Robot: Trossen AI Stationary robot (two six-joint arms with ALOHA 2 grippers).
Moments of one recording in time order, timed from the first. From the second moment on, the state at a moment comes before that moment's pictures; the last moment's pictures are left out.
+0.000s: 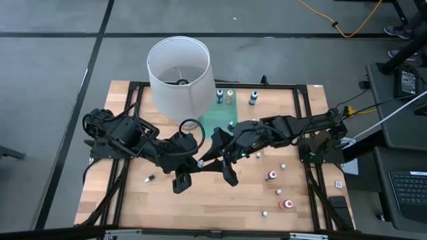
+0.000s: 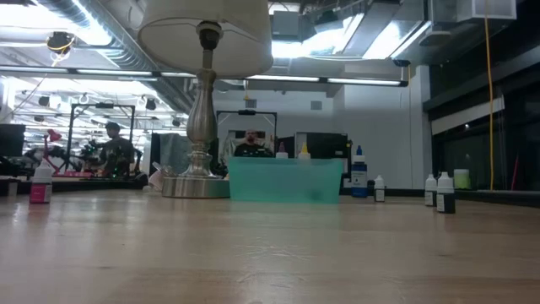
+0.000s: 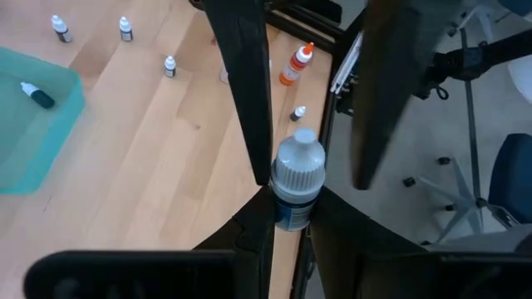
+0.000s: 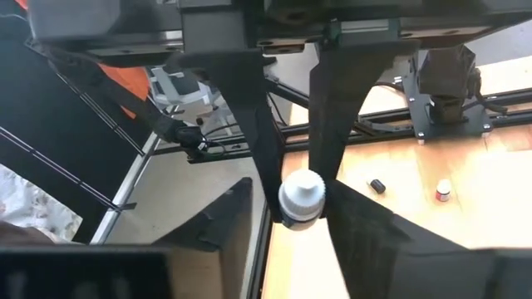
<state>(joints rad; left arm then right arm) -0.47 1.78 2.34 -1.35 -0.24 -0.78 0.31 1.80 2.04 -0.61 -0.07 0.41</state>
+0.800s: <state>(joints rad) -0.47 1.78 2.34 -1.36 -0.24 -0.81 0.31 1.80 2.04 -0.61 -0.08 0.39</state>
